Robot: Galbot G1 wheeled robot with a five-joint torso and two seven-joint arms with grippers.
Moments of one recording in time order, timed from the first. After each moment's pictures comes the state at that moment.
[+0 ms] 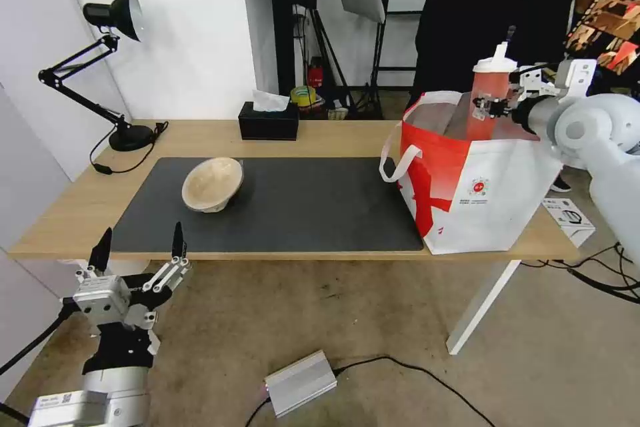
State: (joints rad) left arm 1.85 -1.58 -0.67 -2.50 -0.09 -0.12 -0.04; right arm -0.23 0.69 0.04 1.52 1.16 -0.72 0.26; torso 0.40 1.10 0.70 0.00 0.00
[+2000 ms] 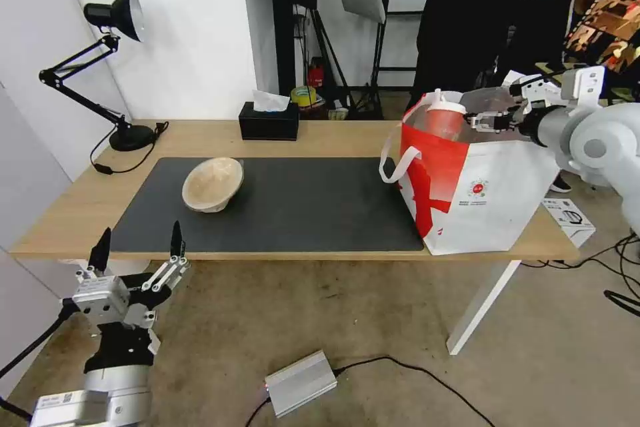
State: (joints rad) left arm 1.83 -1.57 -0.67 -2.48 -0.11 -0.14 -0.04; right arm -0.29 0.53 0.00 1.71 1.21 -0.72 0.30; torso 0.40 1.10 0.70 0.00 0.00
